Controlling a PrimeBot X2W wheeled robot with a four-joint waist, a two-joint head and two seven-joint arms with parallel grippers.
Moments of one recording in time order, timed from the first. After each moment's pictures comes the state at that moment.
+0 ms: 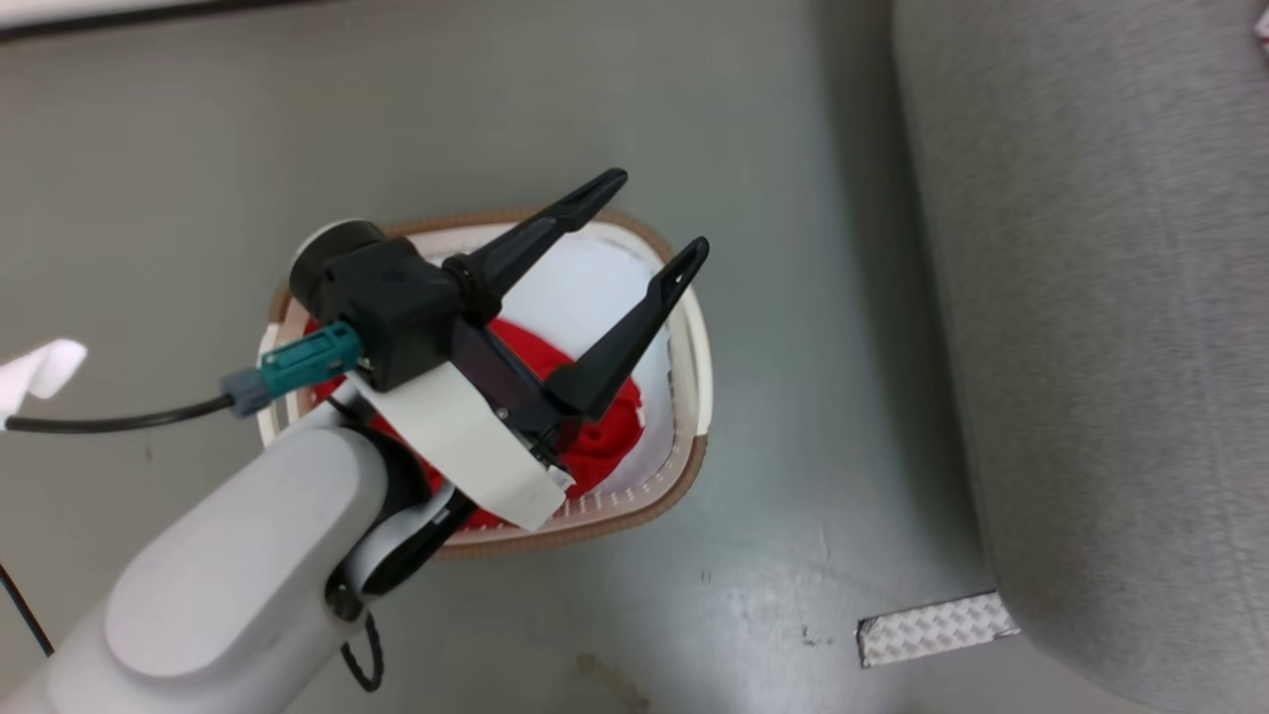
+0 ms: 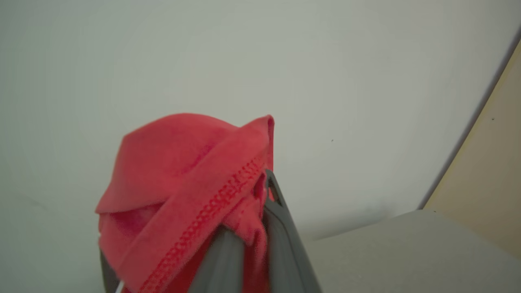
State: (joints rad) left arm -0.81 0.50 -0.77 -0.11 -0.65 -0.04 -0.06; right arm -1.35 -0.61 -0.09 0.76 0.37 0.13 -0.09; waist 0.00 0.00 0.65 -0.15
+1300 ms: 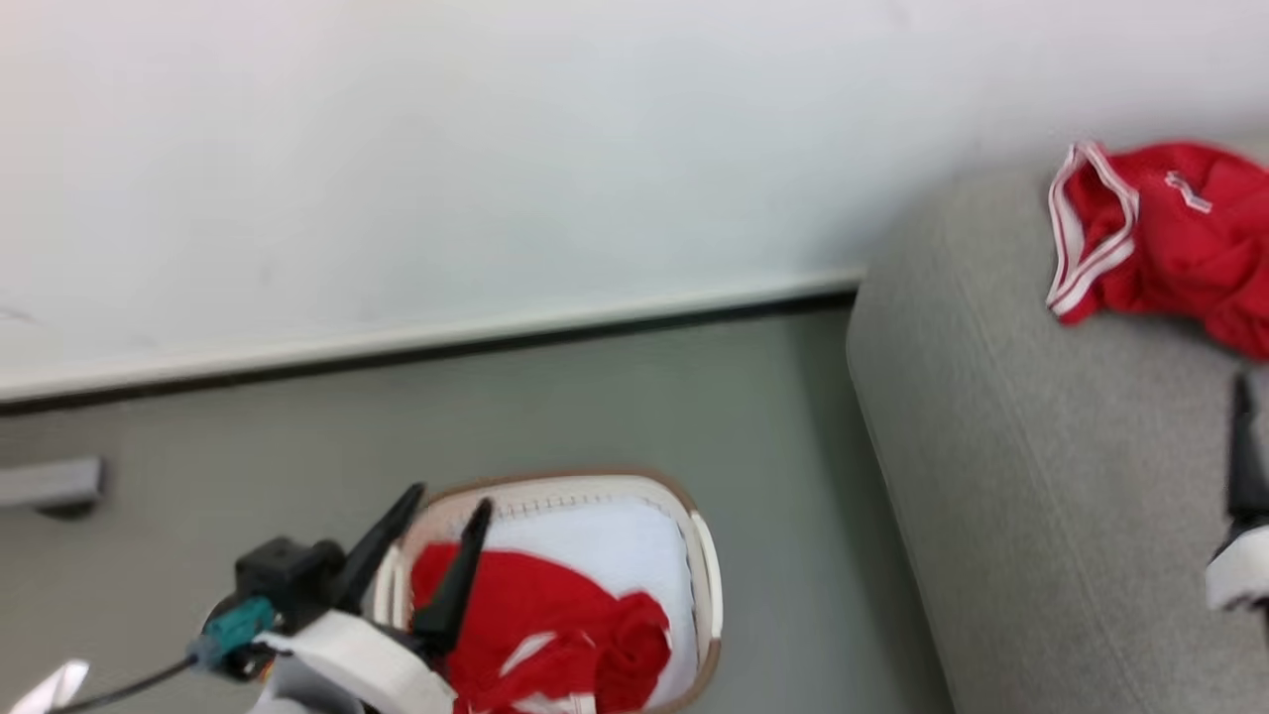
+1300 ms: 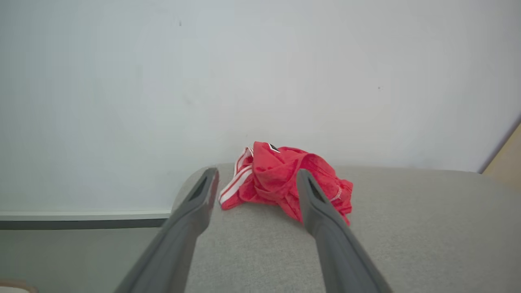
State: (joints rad) left arm -0.31 0.51 -0.67 0.13 -0.74 0.12 -0.26; right arm -0.43 -0.28 -0.16 0.55 0.12 0.13 -0.26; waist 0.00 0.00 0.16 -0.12
